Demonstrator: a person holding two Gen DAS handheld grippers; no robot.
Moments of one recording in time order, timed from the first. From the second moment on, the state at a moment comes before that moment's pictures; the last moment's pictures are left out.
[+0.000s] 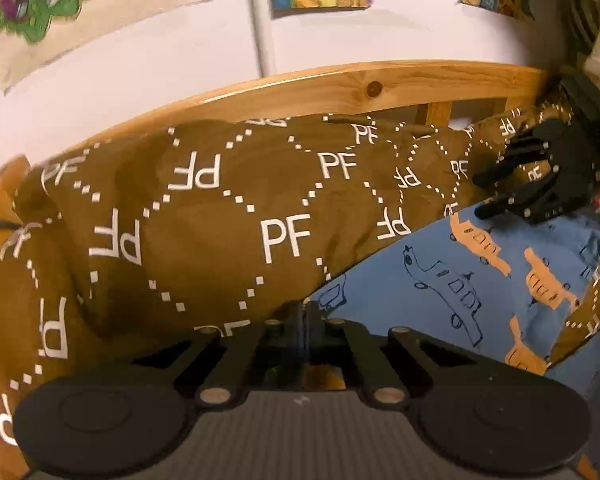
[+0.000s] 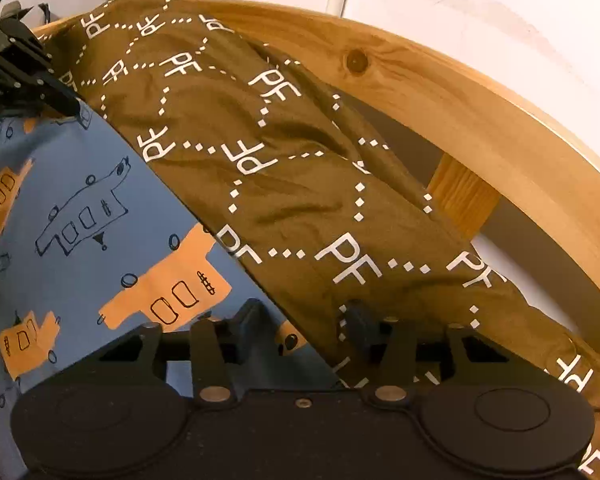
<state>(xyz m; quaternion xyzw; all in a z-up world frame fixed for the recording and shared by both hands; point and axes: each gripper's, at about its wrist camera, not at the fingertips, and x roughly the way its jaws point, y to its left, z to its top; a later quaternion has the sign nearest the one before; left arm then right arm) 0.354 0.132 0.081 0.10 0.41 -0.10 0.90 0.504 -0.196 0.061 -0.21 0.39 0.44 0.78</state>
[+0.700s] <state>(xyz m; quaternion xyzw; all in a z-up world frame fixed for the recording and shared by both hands) 0.290 0.096 0.106 0.20 0.30 -0.08 0.93 0.438 -0.215 0.085 -0.23 0.35 0.41 0.81</state>
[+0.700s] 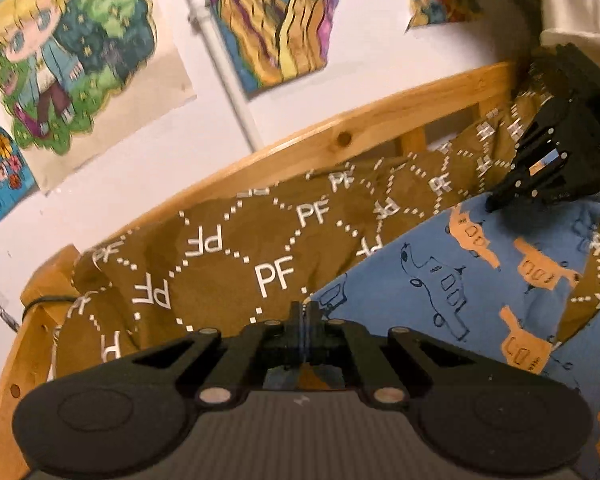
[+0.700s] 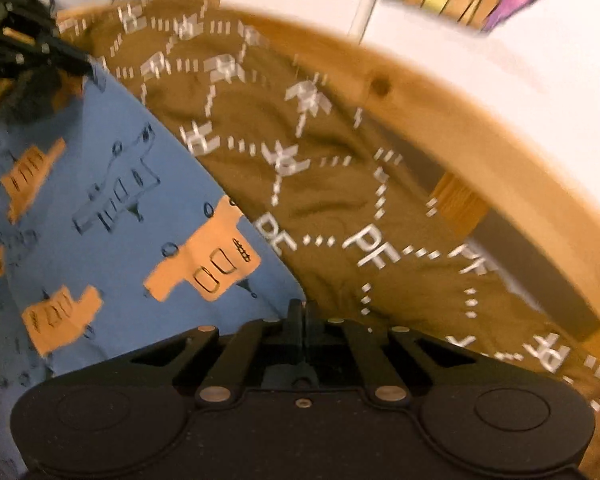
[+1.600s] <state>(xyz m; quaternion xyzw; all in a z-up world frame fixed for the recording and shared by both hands) 0.081 0.052 0.017 0.43 0.29 -0.25 0.82 0.111 -0.288 0.082 -0.31 0.25 0.41 0.82</state>
